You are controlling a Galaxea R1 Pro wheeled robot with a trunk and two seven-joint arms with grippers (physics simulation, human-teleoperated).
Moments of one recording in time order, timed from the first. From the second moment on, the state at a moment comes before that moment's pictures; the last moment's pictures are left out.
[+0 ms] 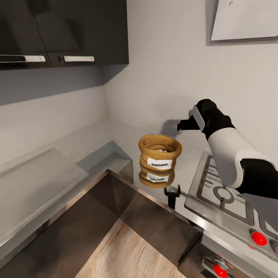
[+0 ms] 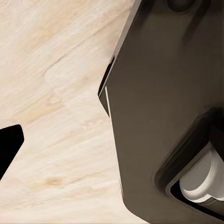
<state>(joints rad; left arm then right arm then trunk) 0.00 -0.02 0.01 -0.07 0.40 -0.09 0.16 -1.57 0.01 -0.06 -0.46 0.09 1.04 -0.06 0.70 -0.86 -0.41</state>
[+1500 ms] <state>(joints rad) 0.00 -0.02 0.01 -0.07 0.41 -0.09 0.16 -1.57 0.04 -0.06 -0.42 0.07 1.04 -0.02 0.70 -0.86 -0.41</state>
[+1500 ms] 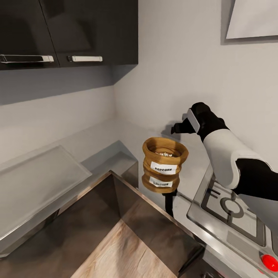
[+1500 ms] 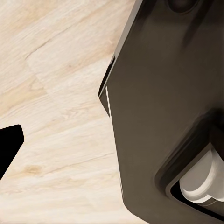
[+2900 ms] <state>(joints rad) 0.00 -0.02 0.01 -0.07 0.41 -0.09 0.16 -1.56 0.01 0.02 -0.30 0.09 1.04 0.04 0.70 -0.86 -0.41</state>
